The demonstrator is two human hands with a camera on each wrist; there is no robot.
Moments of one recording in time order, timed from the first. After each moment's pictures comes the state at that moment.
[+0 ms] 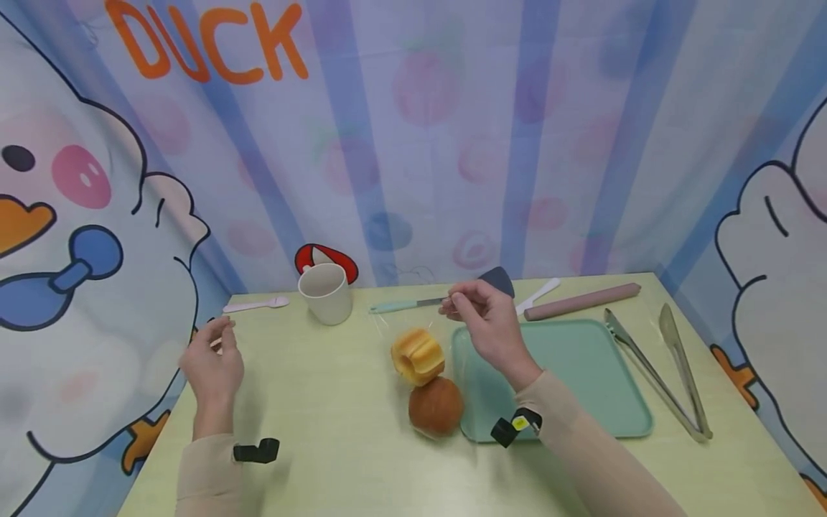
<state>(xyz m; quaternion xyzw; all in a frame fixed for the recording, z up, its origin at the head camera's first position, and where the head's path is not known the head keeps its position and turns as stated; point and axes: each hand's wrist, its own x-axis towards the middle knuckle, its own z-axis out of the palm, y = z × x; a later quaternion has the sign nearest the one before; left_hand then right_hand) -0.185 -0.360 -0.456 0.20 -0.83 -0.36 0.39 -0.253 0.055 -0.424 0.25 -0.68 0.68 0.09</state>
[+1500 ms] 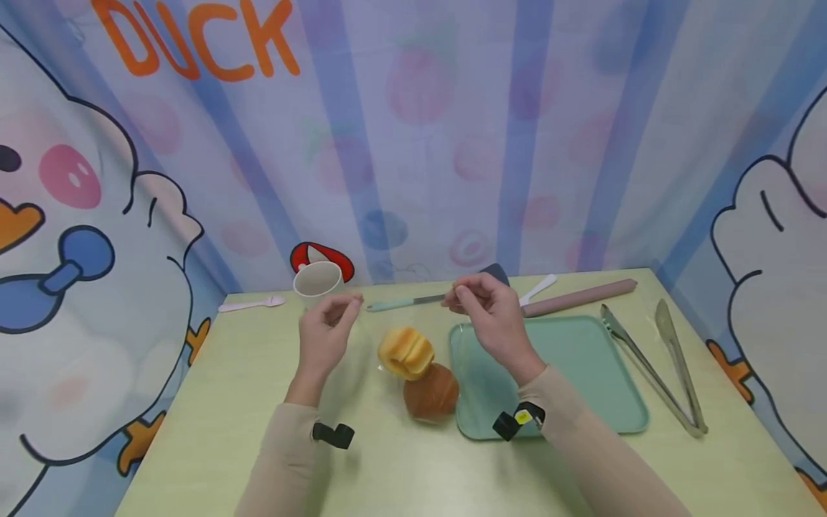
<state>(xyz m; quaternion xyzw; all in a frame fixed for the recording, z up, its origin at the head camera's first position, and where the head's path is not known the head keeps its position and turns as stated) -0.240 -0.224 -0.456 -0.08 -0.78 -0.56 0.27 -0.257 0.066 -0.422 0.25 -0.67 0.69 0.10</state>
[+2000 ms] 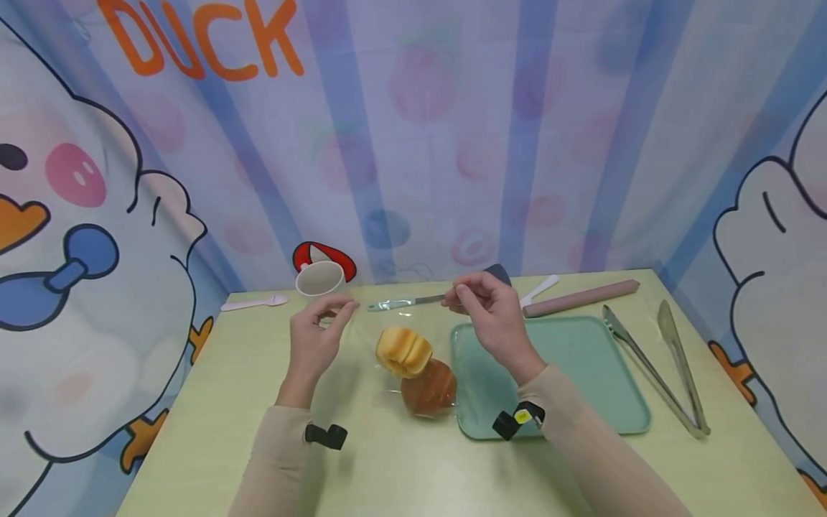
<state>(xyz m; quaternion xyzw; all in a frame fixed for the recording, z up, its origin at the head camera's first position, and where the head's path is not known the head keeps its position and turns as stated) -0.212 -0.220 -0.421 -0.11 -0.80 -0.50 0.32 -0.257 0.063 -0.421 0.25 -0.66 0.70 0.09</state>
